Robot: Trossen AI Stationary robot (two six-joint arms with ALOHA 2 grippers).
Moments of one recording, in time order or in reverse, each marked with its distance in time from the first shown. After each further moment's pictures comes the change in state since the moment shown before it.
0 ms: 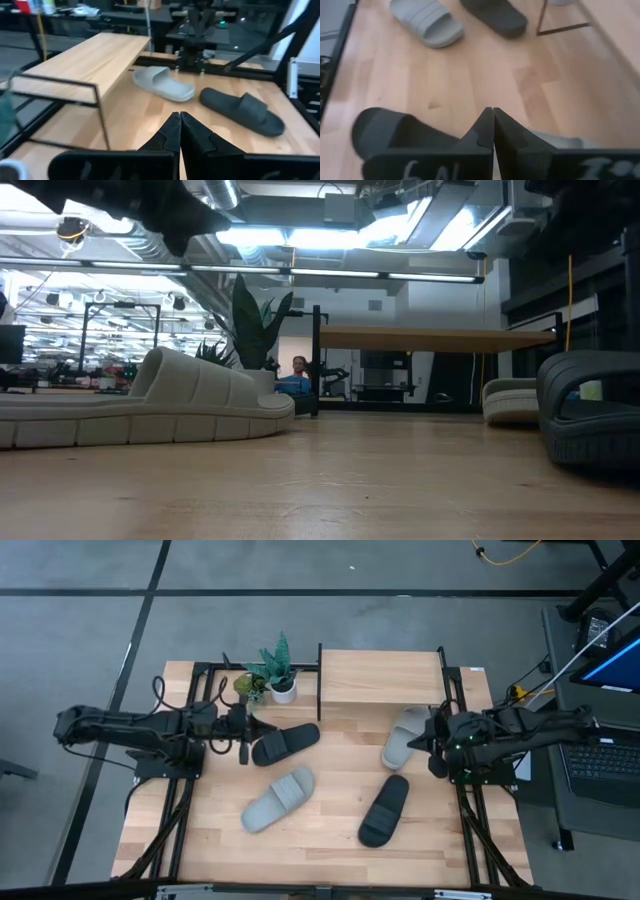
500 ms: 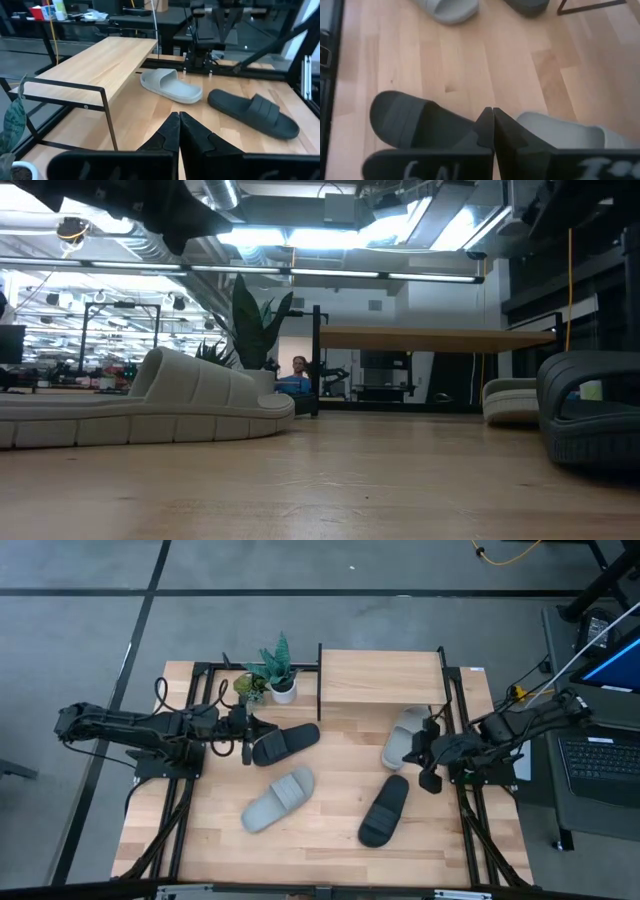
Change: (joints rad) left arm -0.031 0.011 0.000 0.002 -0.093 0.030; right arm 0.225 0.318 0.250 -0.180 0.117 0.183
